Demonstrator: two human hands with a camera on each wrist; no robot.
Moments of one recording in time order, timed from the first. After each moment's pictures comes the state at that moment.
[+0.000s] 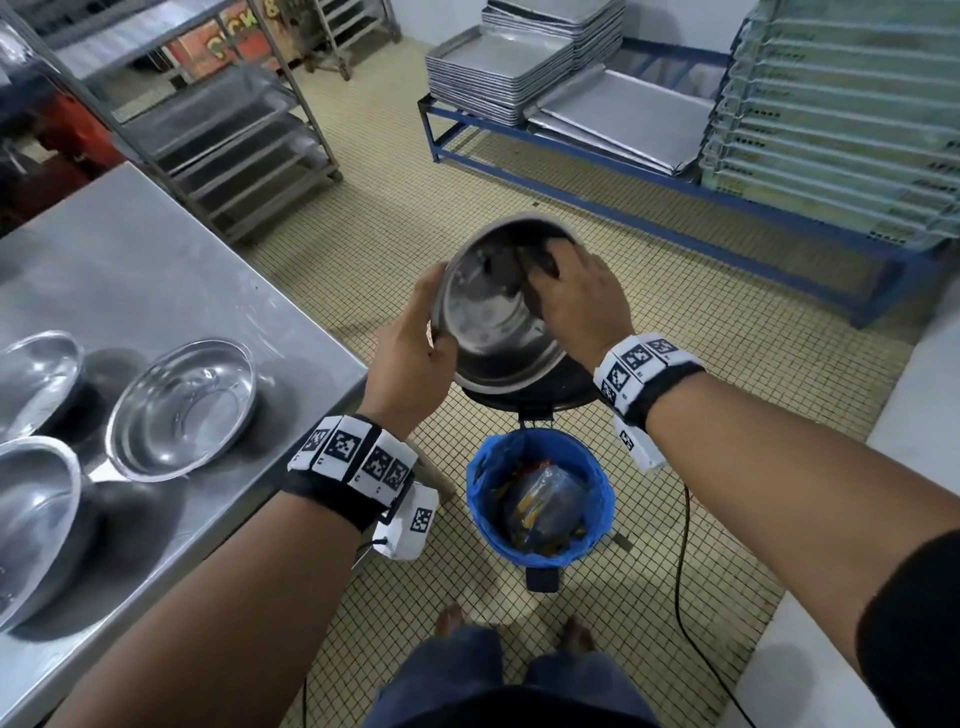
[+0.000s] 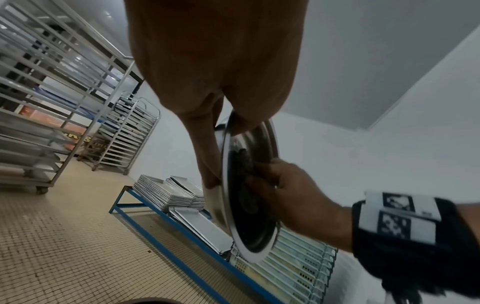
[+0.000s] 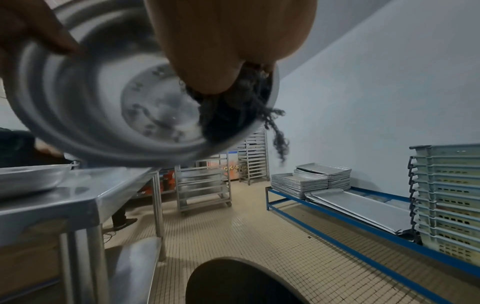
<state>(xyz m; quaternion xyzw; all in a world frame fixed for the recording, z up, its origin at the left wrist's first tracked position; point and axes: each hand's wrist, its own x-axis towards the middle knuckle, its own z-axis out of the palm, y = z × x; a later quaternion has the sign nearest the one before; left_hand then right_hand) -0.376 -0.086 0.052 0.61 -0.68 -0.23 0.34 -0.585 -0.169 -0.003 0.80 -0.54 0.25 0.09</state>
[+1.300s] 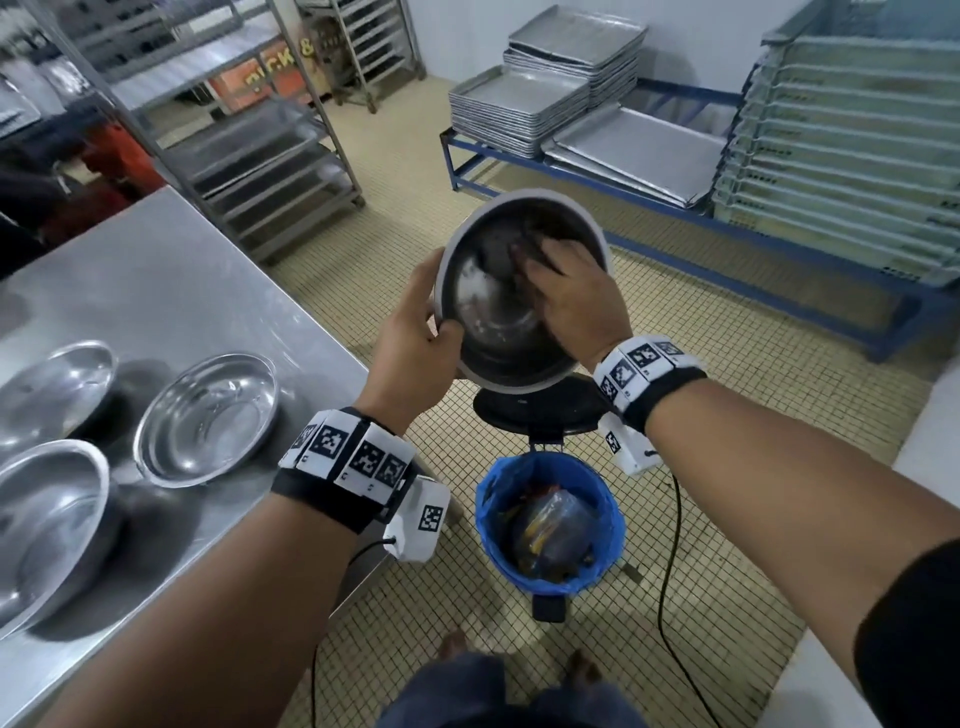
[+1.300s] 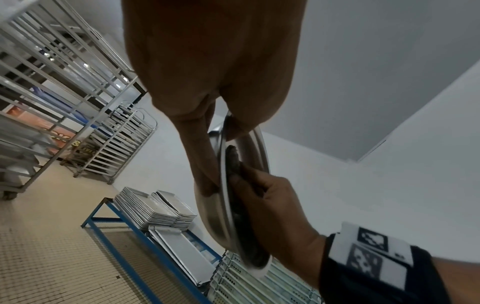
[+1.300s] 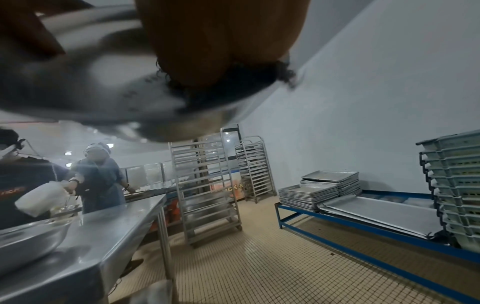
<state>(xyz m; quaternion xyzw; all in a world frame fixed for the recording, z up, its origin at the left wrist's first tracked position) -0.372 -0.093 0.087 0.61 -0.61 -0.31 0.40 -0.571 -0.184 0.017 0.79 -0.46 0.39 0.06</state>
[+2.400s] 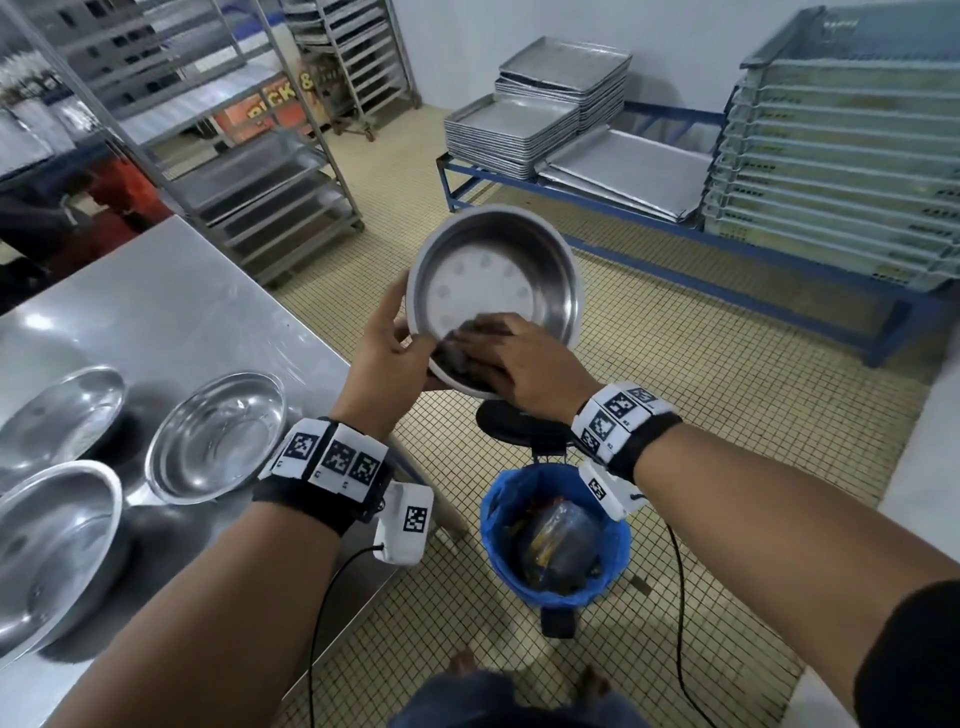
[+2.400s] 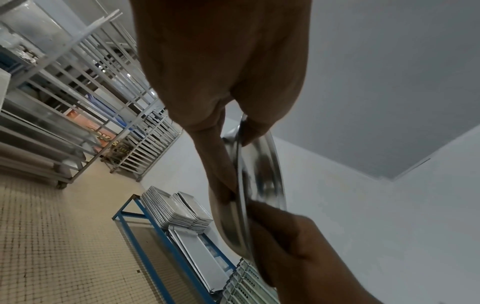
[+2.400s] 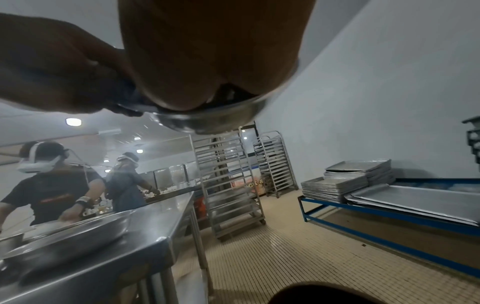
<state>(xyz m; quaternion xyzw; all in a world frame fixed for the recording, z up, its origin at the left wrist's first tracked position) -0.353 -0.083 0.099 0.59 -0.51 -0.43 0.45 -0.537 -0.139 0.010 0.88 -0.39 0.25 -0.12</state>
